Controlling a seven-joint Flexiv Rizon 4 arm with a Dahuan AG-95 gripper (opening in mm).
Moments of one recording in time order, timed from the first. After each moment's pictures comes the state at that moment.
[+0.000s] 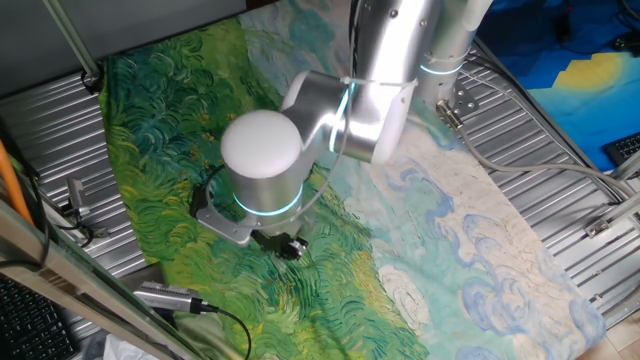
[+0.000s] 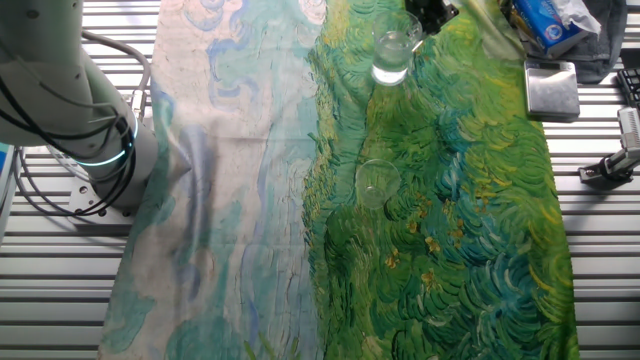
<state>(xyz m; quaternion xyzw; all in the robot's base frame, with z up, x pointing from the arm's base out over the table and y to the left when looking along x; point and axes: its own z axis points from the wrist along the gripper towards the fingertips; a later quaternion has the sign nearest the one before) 0.551 0.248 0.105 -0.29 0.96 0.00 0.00</state>
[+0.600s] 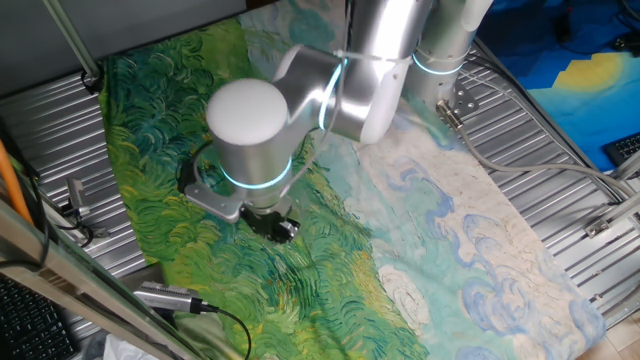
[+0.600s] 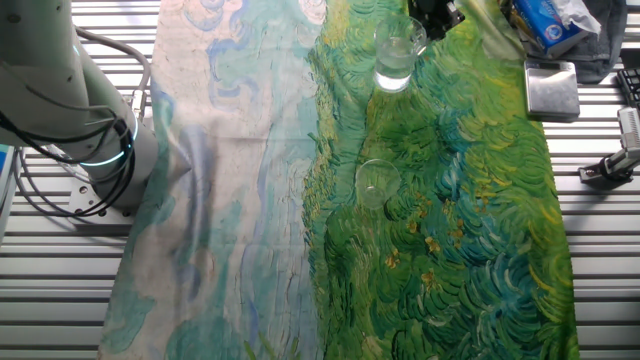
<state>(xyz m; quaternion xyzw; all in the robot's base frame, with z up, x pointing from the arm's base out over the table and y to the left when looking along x) 0.552 0.216 0.122 -0.30 0.96 0.01 0.01</state>
